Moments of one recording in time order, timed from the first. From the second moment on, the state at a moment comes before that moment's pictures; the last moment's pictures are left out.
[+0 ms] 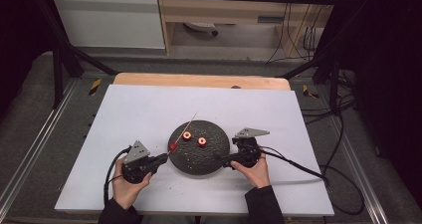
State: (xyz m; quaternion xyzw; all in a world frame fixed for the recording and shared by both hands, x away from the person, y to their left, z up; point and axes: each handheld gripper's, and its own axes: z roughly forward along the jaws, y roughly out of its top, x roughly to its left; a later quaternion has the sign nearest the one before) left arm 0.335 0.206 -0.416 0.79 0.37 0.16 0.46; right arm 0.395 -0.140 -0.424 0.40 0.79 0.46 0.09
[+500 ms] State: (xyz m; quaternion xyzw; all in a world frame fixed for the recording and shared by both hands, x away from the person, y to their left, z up) left arm 0.326 0.217 -0.430 0.79 0.37 0.15 0.46; right arm 0.401 -0.131 -0.411 0.37 0.83 0.41 0.10
